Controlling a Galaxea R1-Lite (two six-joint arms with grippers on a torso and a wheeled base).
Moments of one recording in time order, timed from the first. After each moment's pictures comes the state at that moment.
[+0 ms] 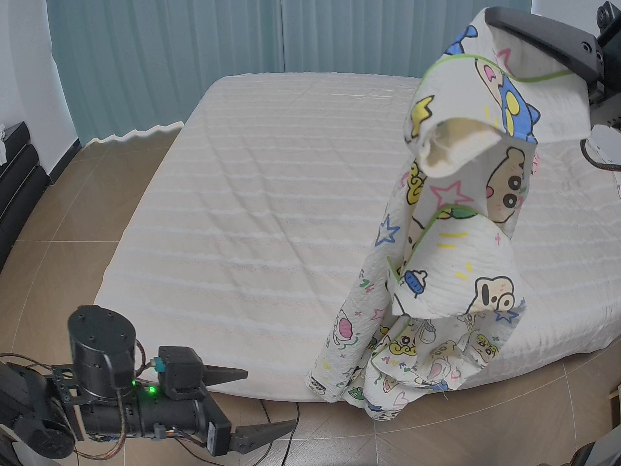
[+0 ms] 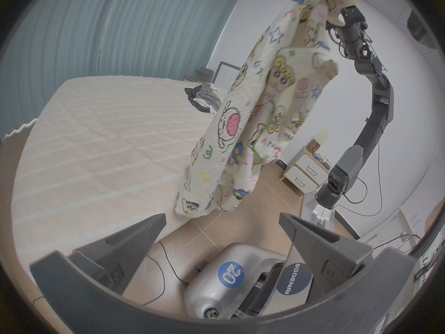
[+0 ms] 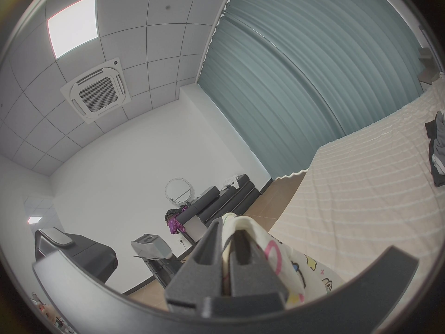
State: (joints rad) left arm -0.70 1.50 -0.27 -0.74 -0.27 -0.11; right arm 0.69 1.30 -1.25 -0.22 0.40 0.48
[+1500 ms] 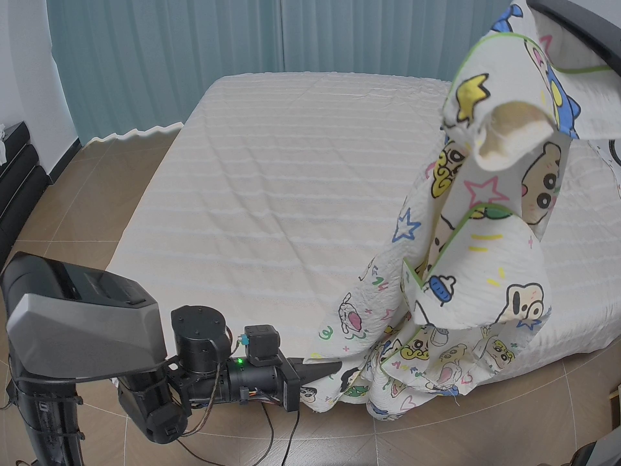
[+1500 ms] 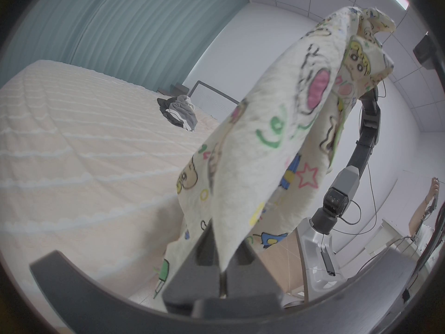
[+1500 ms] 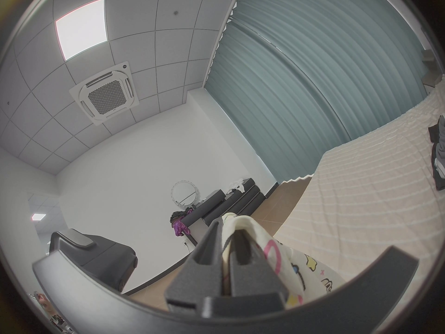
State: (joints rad) left arm -0.61 2.23 -0.44 -1.55 -0.60 -0.25; right arm 0.71 1.23 -1.23 -0.21 0.40 0.48
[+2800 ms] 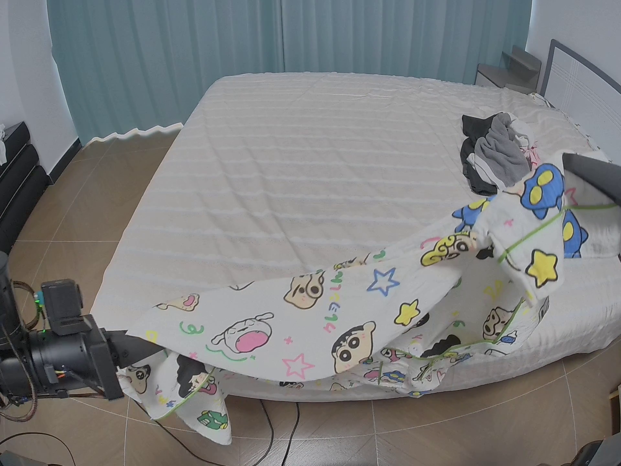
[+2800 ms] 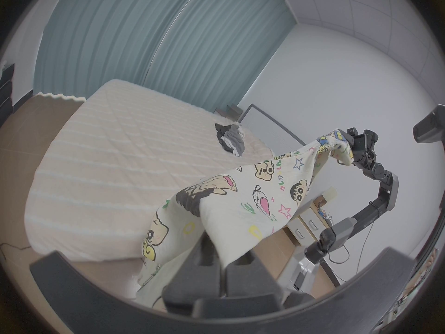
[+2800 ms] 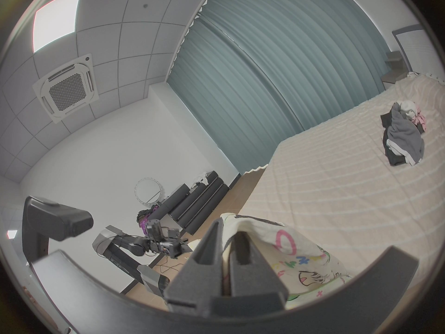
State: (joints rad) left arm -0.38 1.11 -0.38 -0.43 -0.41 -0.32; right arm 0.47 1.05 -0.88 -0.21 0.40 0.48
